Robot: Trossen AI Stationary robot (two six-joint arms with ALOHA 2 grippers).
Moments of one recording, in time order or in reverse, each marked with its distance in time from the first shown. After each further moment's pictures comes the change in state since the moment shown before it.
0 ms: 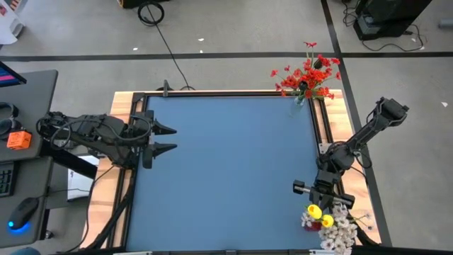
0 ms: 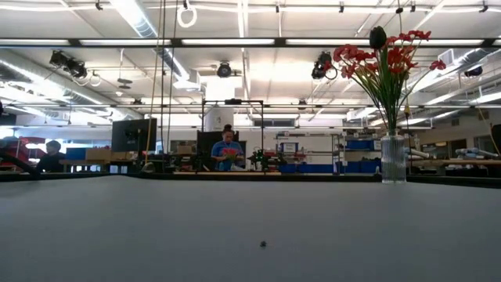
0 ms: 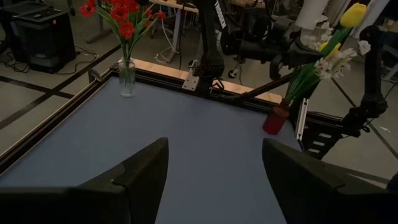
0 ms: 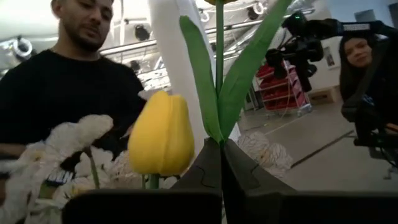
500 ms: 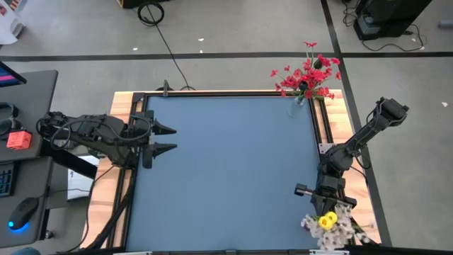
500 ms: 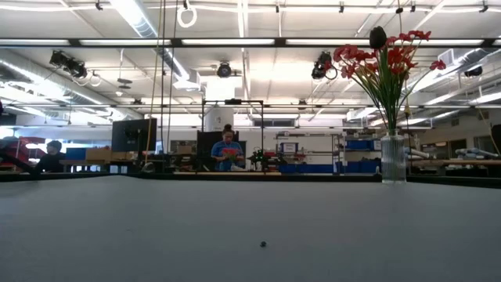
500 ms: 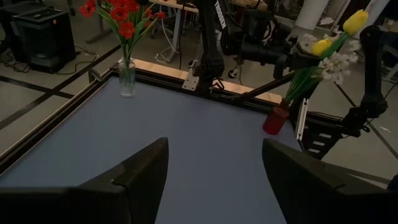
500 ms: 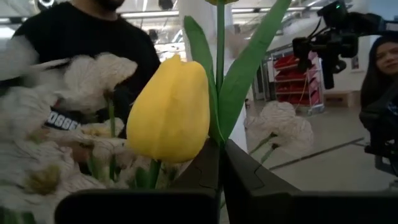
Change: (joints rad) left arm 0.000 0.000 0.000 0.000 0.000 0.000; right arm 0.000 0.003 -0.002 -0.046 -0.125 -0.182
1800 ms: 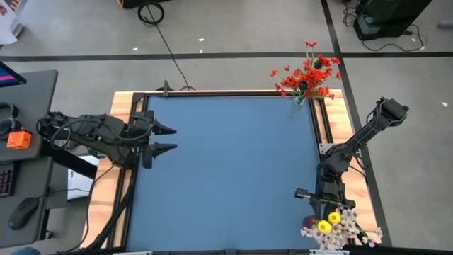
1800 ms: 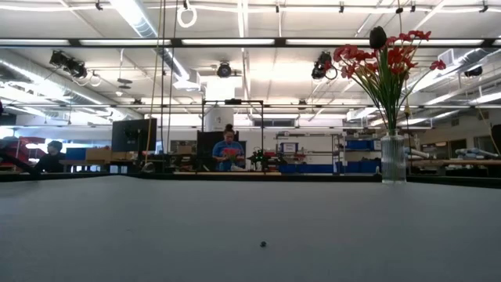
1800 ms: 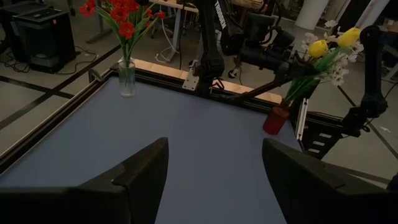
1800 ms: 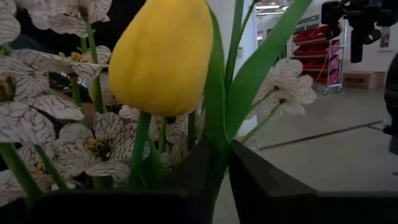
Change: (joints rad) left arm 0.000 0.000 0.000 0.000 0.000 0.000; right arm 0.000 0.000 0.000 -0.135 -0.103 -0.114
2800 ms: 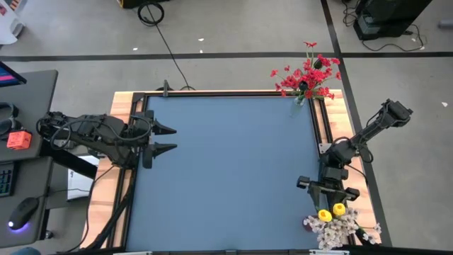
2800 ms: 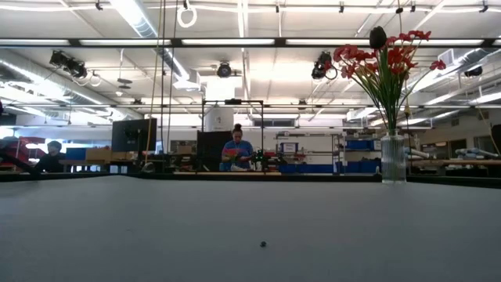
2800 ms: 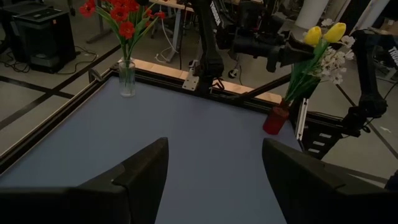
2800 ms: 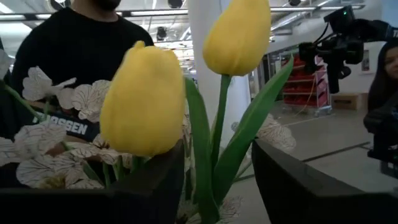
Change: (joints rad) left arm 0.000 0.000 0.000 0.000 0.000 0.000; right arm -0.115 -0.159 0.000 -0.006 -0.038 0.132
